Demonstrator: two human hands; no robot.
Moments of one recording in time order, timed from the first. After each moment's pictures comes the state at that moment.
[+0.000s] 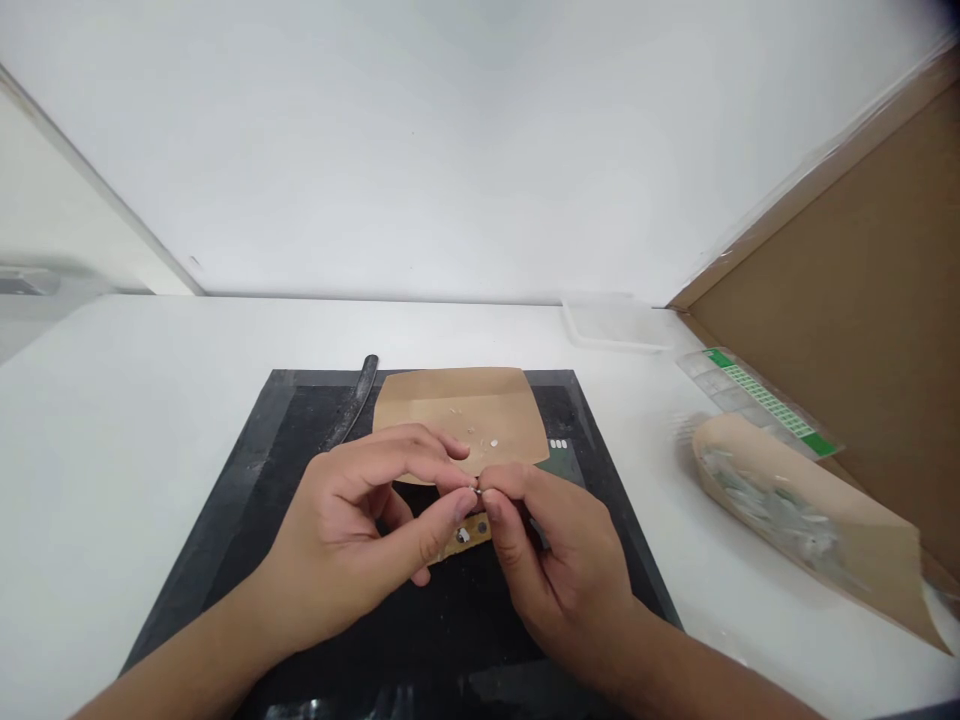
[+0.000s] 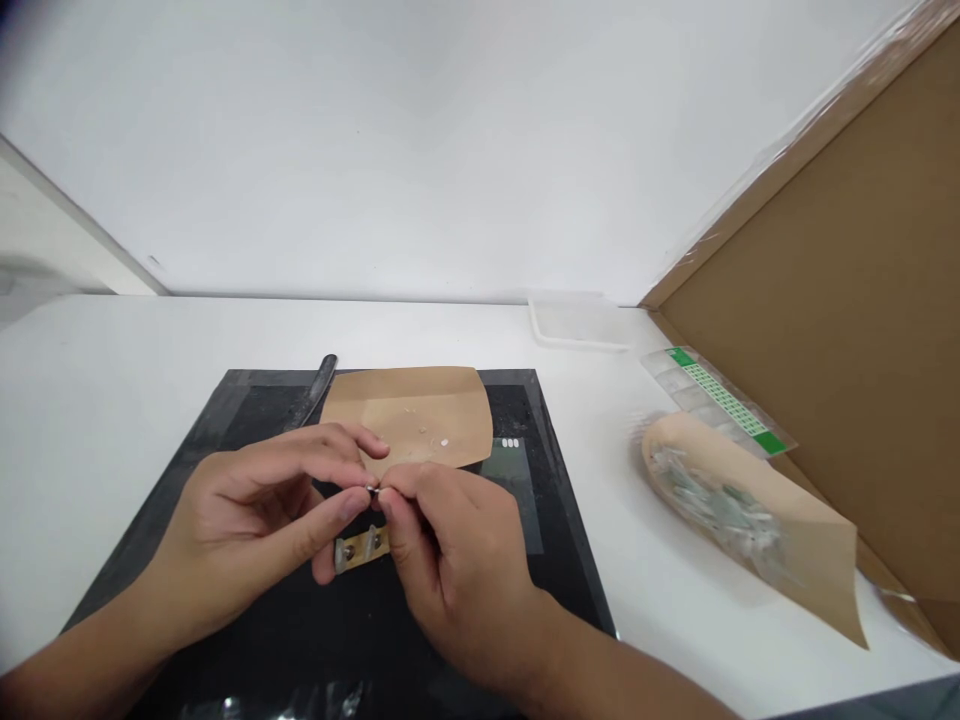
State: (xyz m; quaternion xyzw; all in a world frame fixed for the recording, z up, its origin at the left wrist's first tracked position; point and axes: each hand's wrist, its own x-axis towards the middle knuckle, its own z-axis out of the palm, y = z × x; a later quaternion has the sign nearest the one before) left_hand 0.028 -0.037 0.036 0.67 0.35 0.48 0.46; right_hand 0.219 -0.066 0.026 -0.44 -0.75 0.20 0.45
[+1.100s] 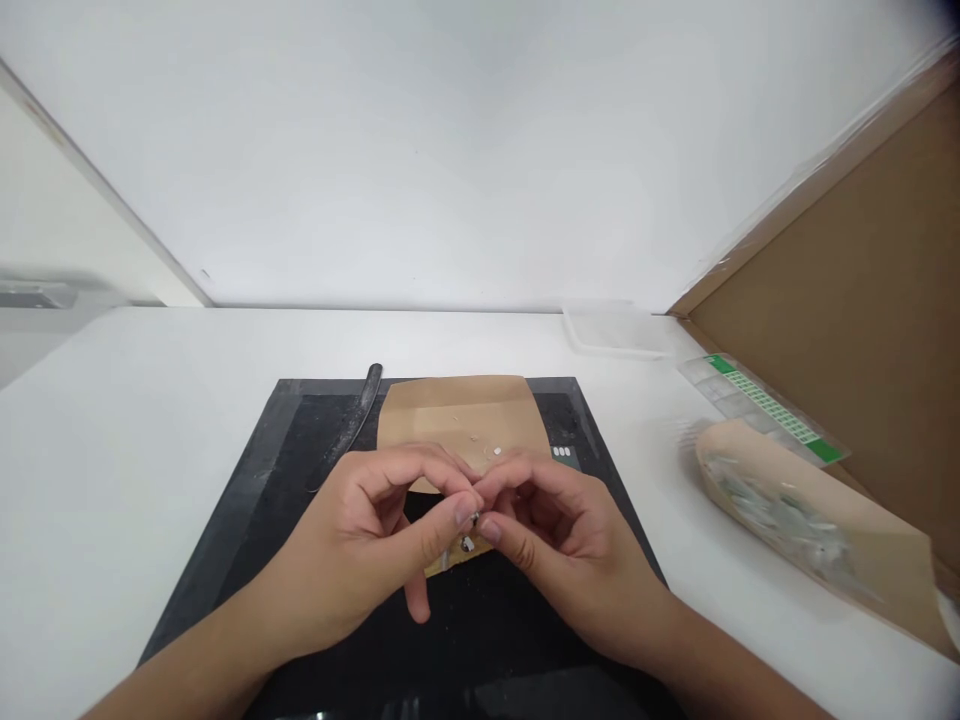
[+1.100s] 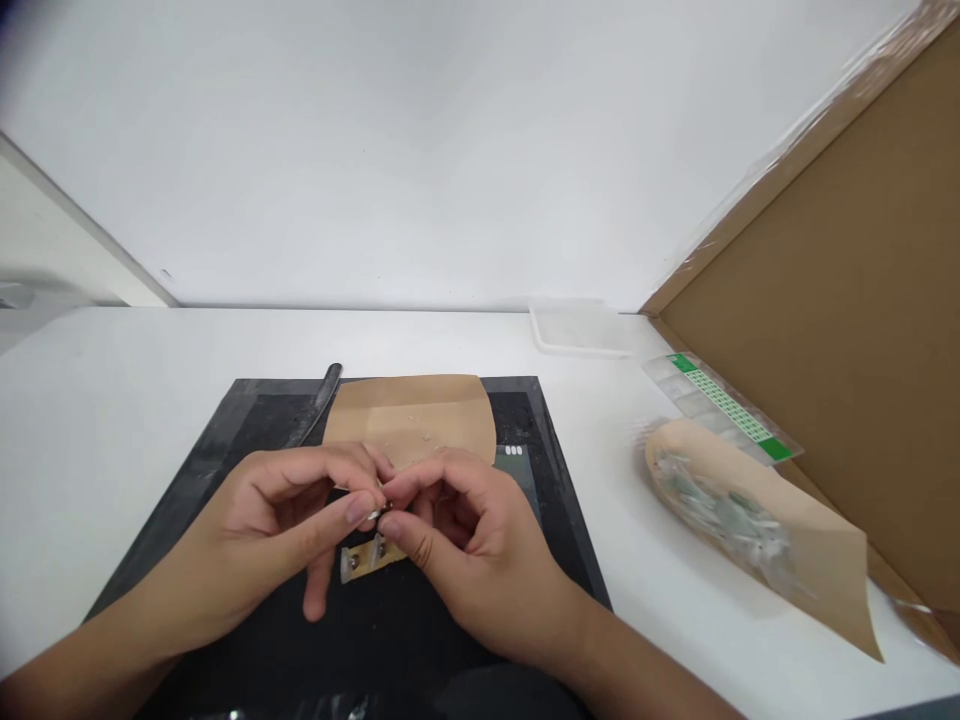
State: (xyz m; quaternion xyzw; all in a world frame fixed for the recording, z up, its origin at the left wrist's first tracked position) left_hand 0.024 -0.035 0.042 0.57 0.33 0.37 0.66; right_hand 0.230 -0.057 0.025 -0.40 -0.59 0.54 0.44
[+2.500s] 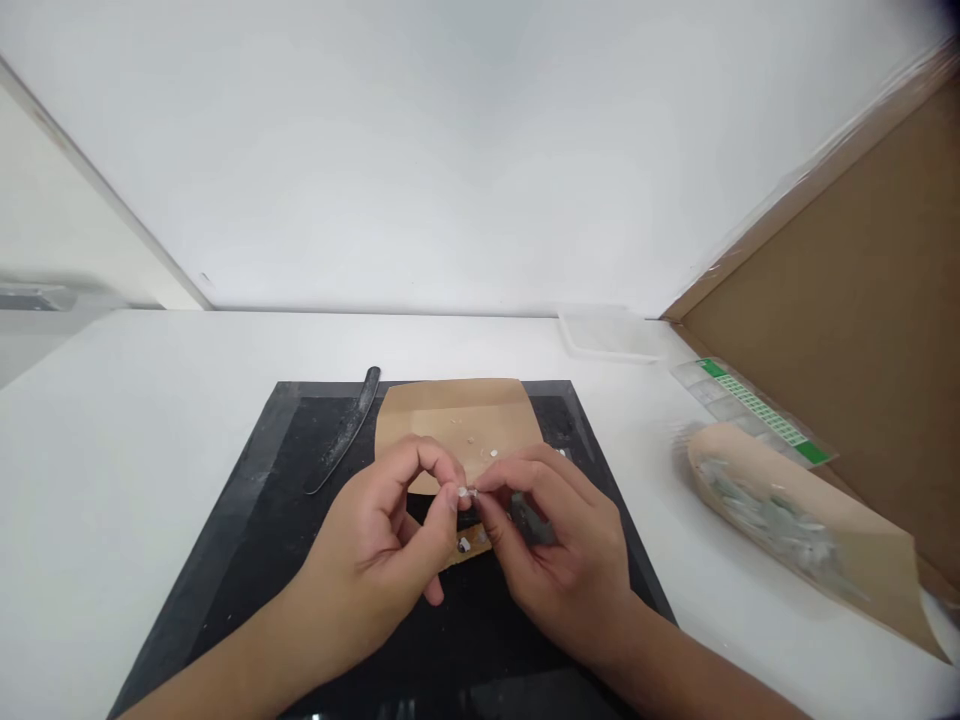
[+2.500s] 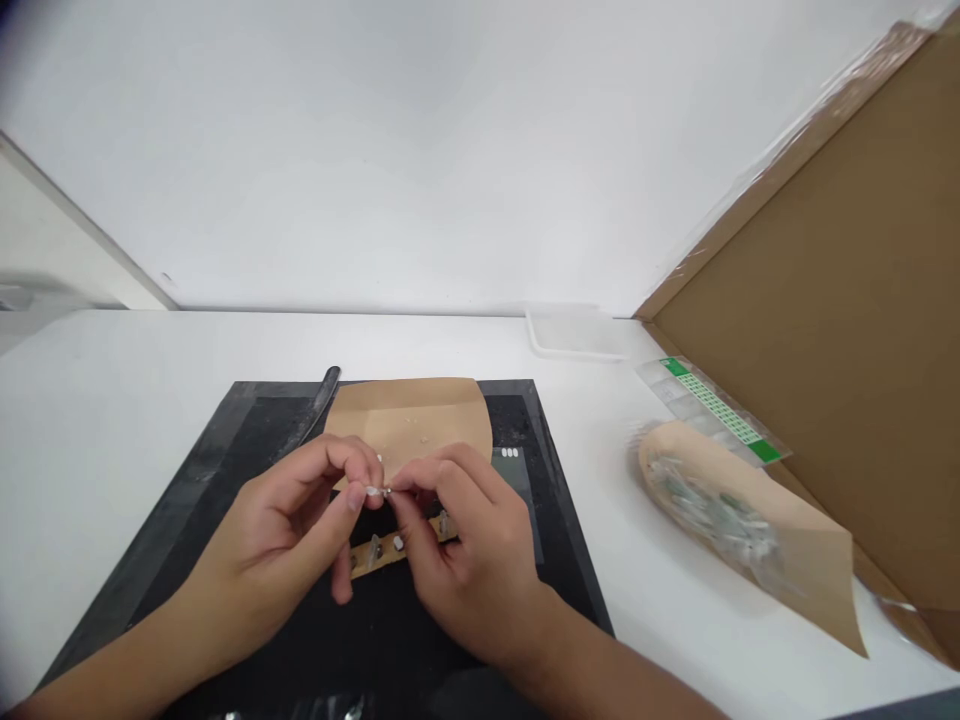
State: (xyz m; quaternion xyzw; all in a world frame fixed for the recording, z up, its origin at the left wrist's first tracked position) left_hand 0.032 -0.050 0.019 0.59 0.45 0.36 0.57; right_hand 0.221 -0.059 0.019 -0.43 -0.74 0.17 0.49
